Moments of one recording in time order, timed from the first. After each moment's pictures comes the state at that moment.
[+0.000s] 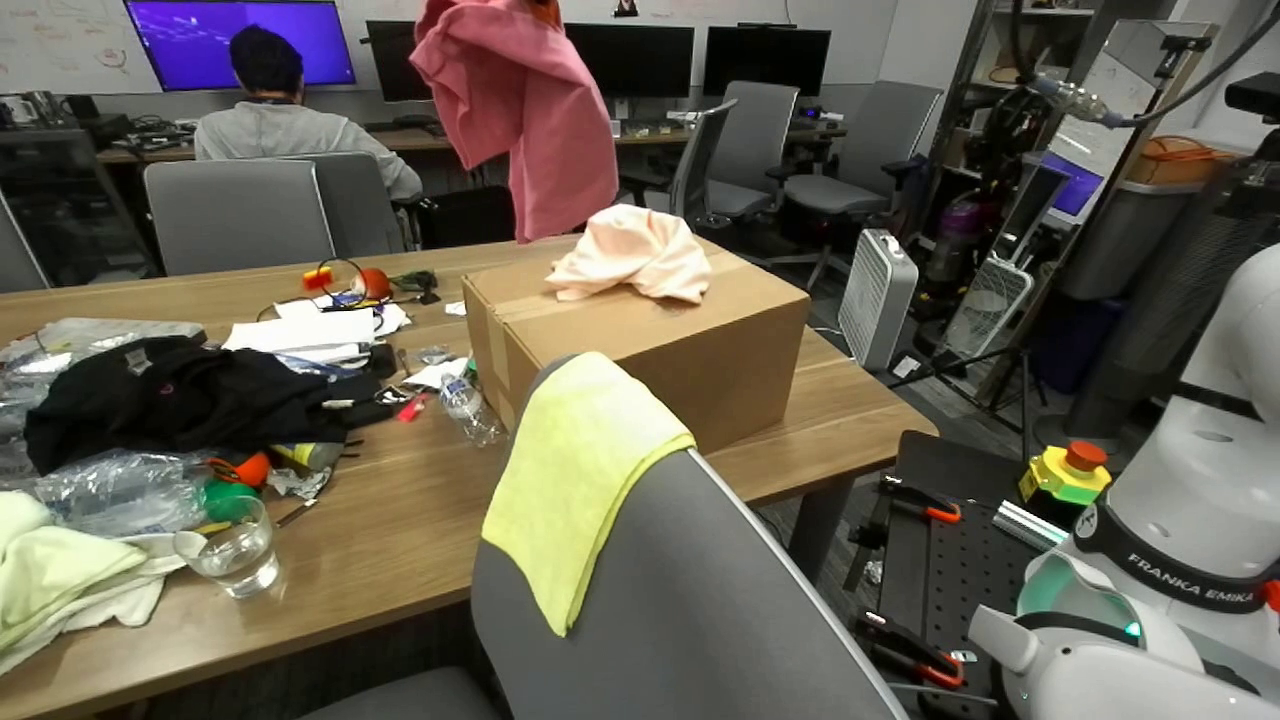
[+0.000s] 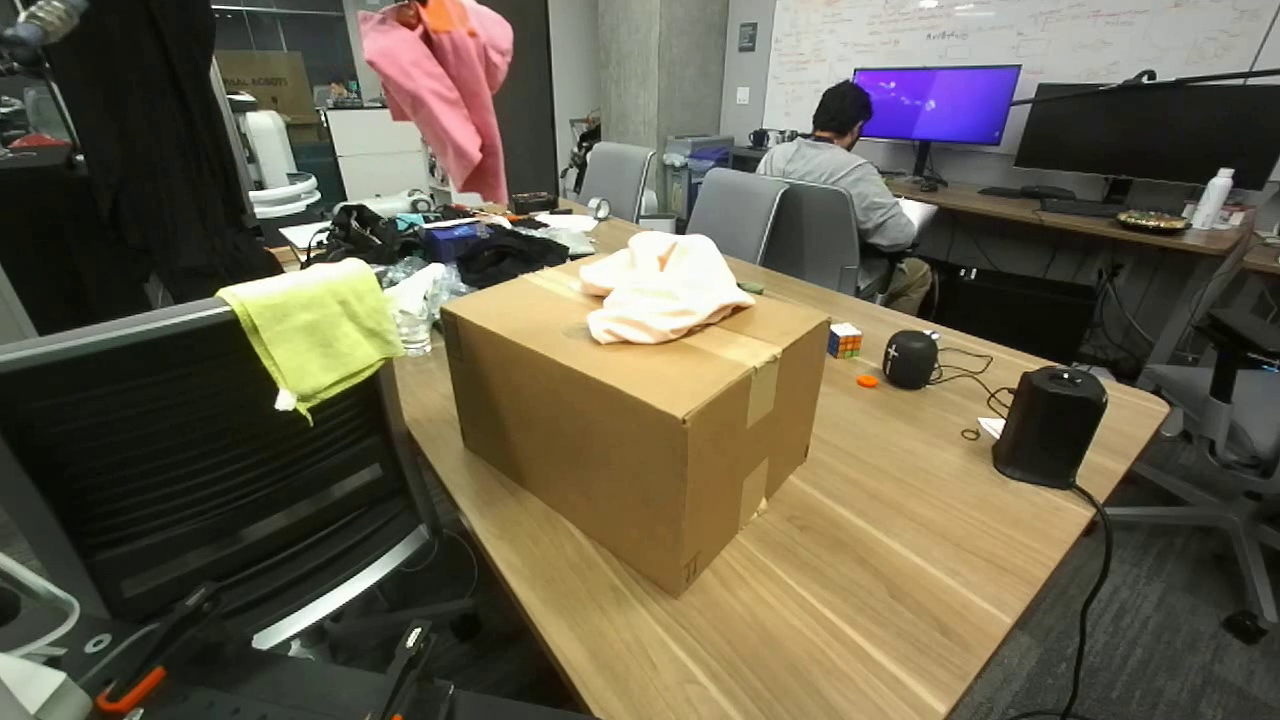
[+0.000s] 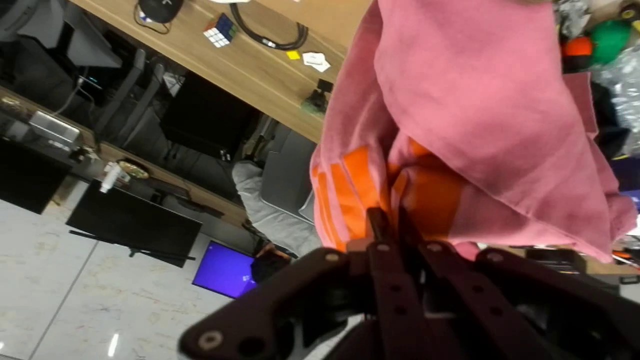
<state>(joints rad) -0.12 -0.25 0.33 -1.99 -0.70 2.37 0.64</state>
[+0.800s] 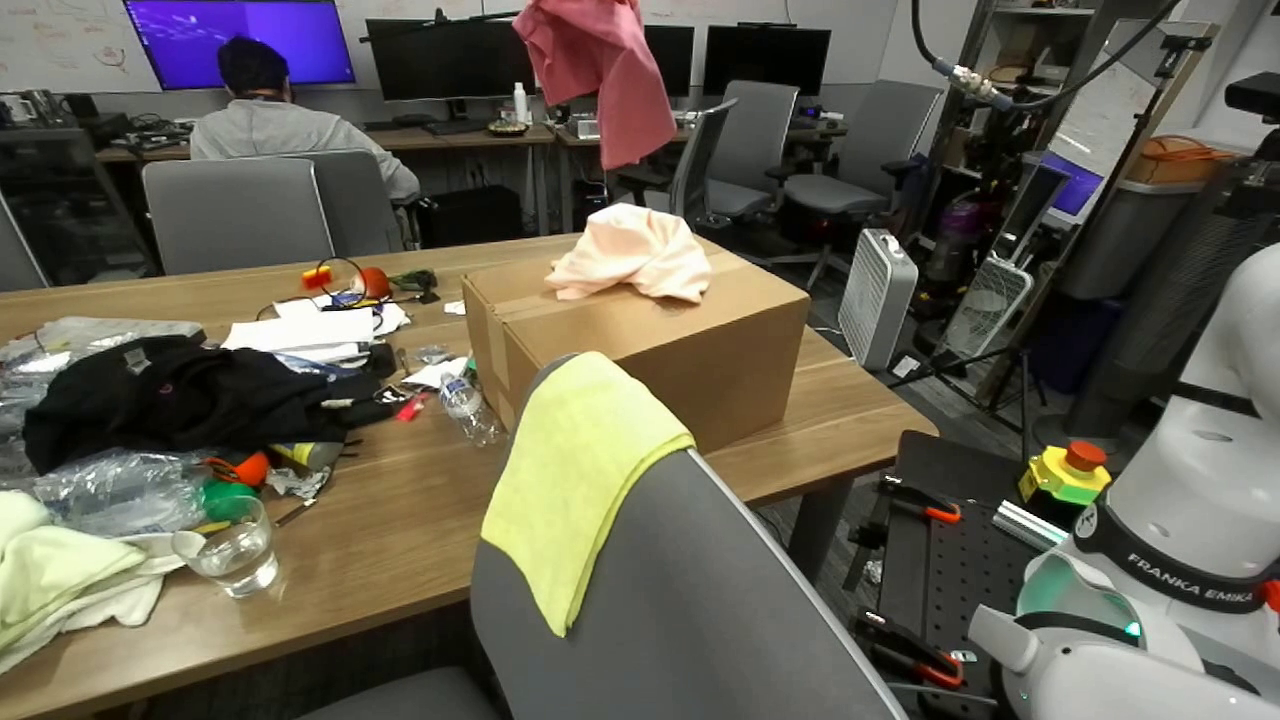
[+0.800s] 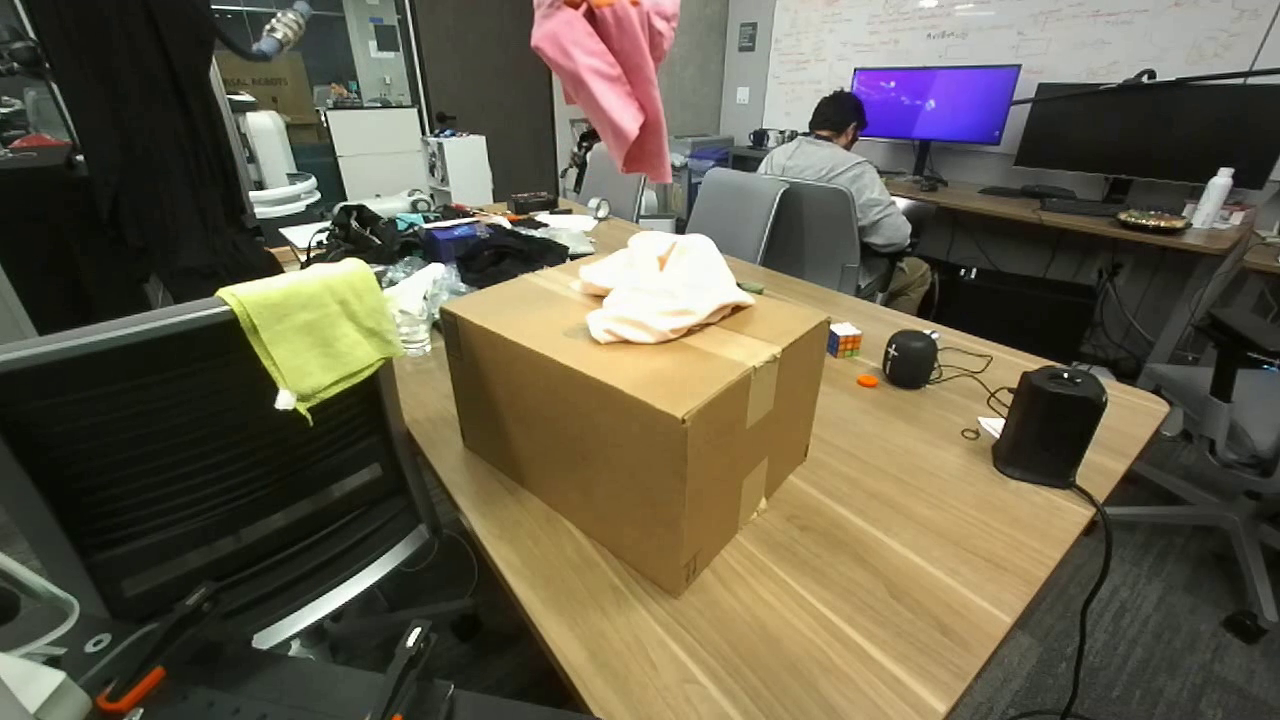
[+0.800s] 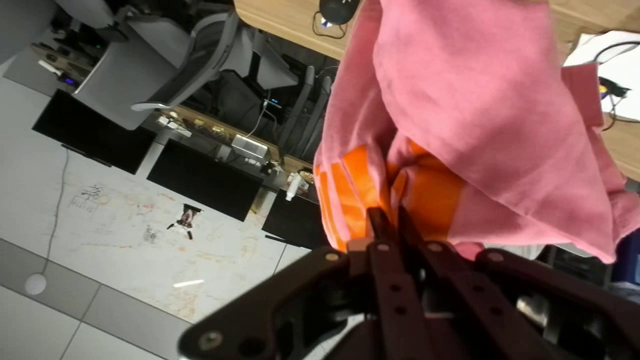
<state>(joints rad) -0.11 -0.08 0.14 -1.80 -1.06 2.21 0.93</state>
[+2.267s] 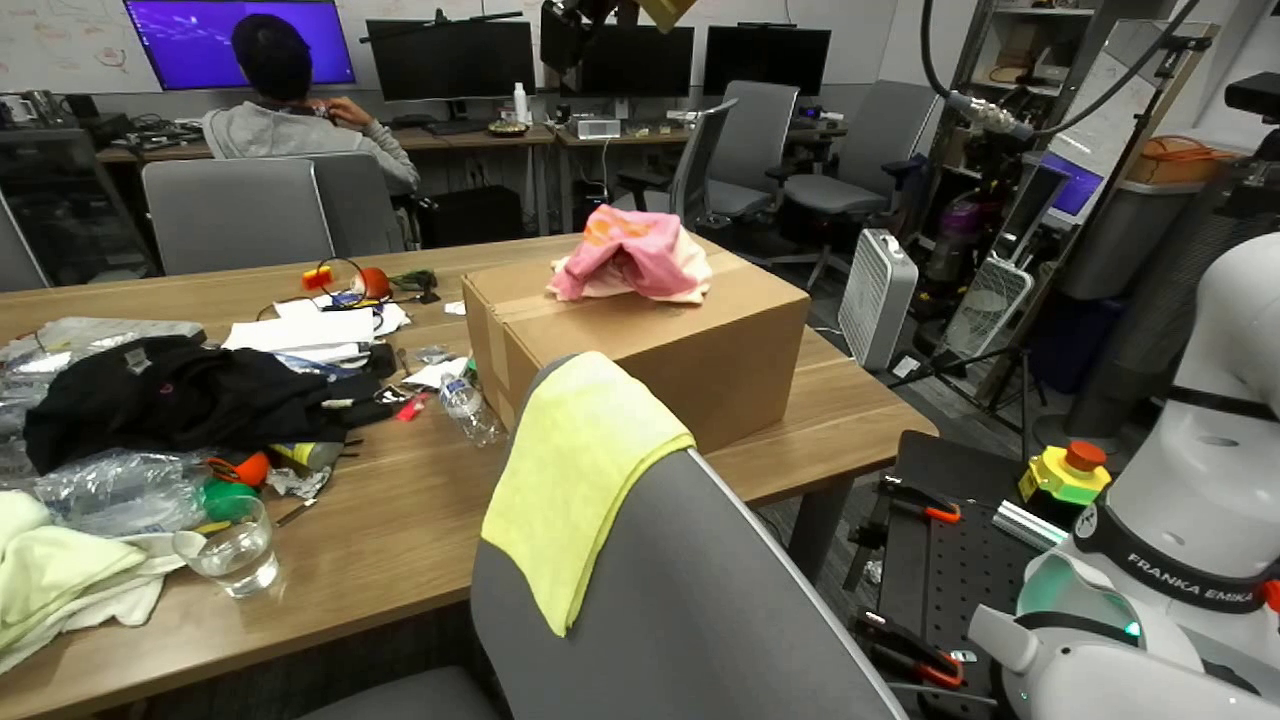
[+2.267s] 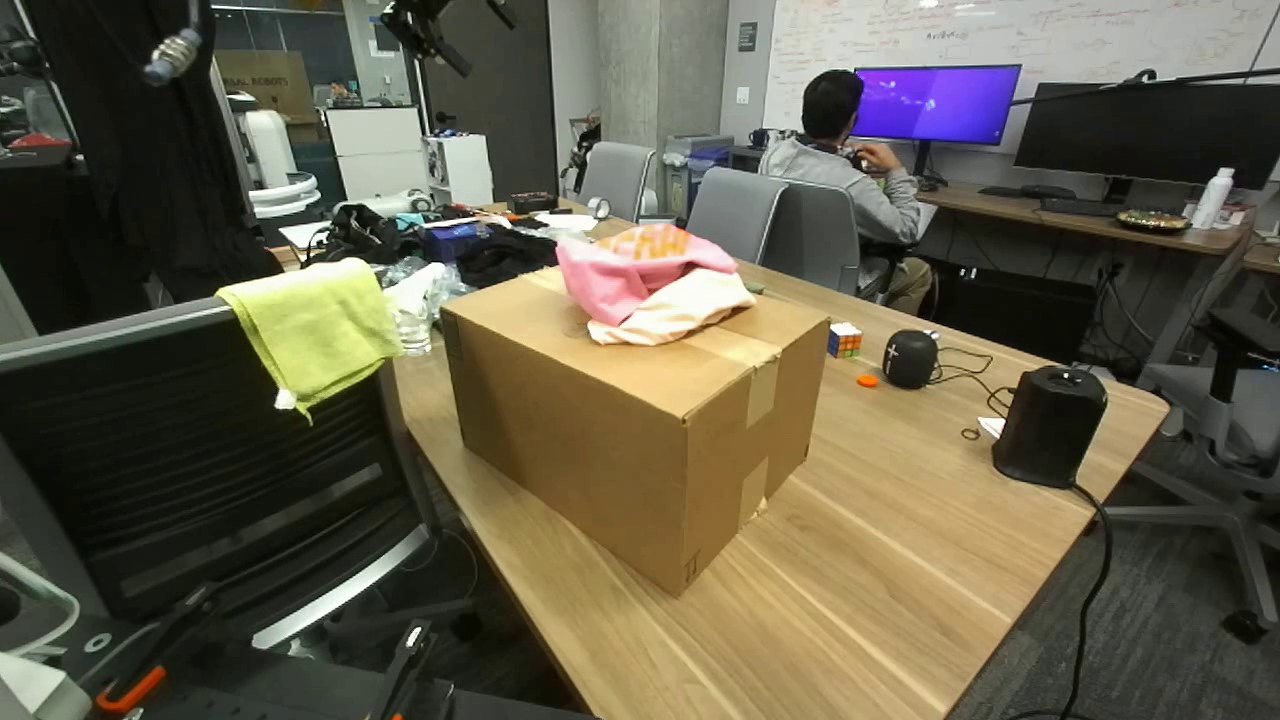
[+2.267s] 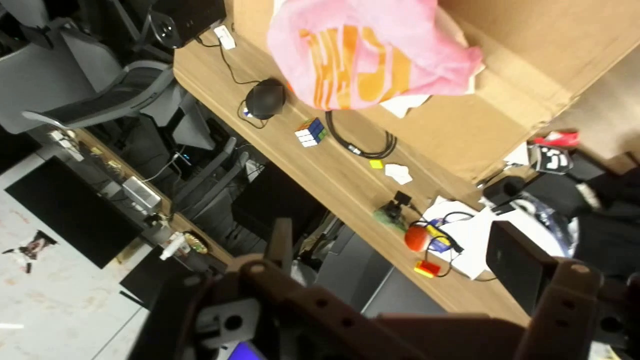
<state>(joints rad) 0.08 -0.10 0.12 -1.89 -0.81 2.07 0.56</state>
